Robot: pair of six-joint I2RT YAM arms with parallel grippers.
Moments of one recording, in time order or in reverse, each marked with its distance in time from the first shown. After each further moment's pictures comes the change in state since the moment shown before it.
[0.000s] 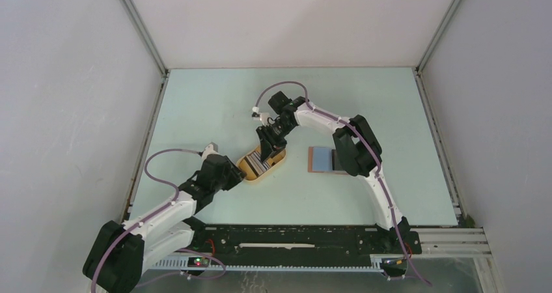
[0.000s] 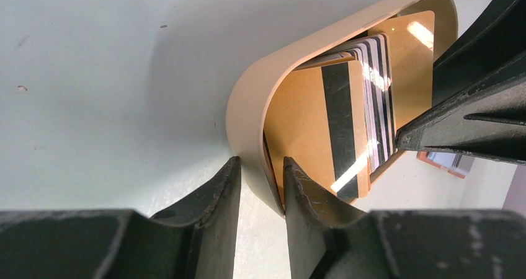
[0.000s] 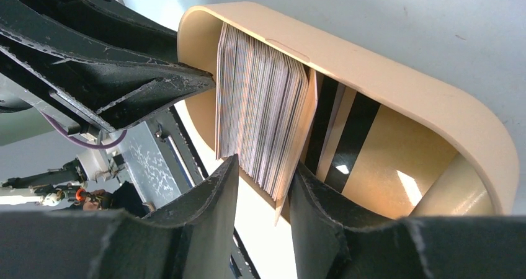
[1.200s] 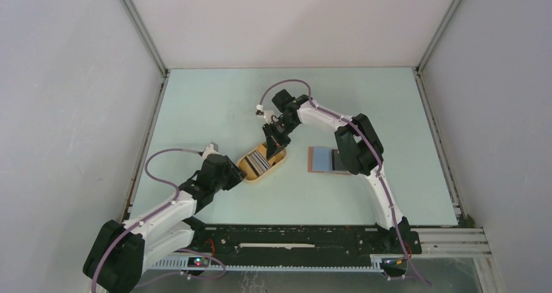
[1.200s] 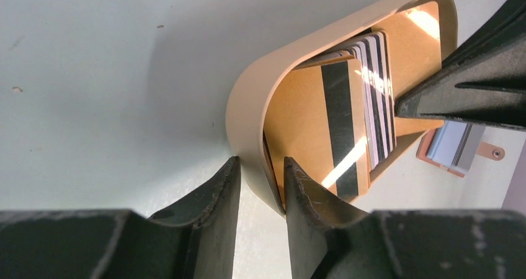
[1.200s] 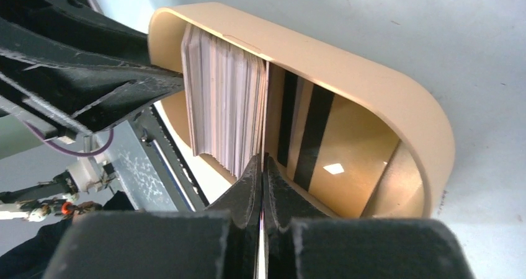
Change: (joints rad) left arm 0.000 0.009 0.001 0.008 0.002 0.002; right arm -0.024 0.000 0.000 -0.011 0.035 -0.010
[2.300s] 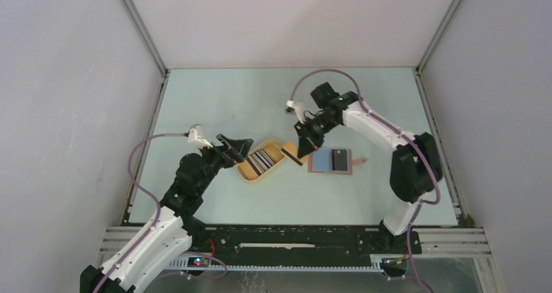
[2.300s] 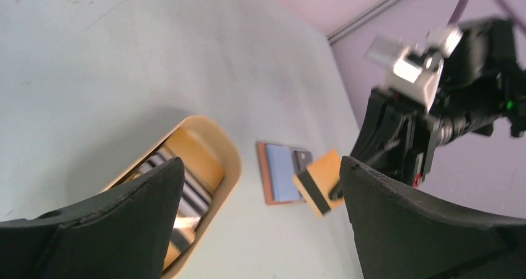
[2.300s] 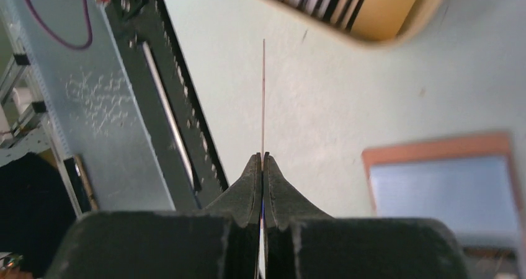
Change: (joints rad) left arm 0.000 -0.373 0.075 0.143 0.029 0.158; right arm -0.109 -0.501 -0.349 -0.097 0.024 -0.365
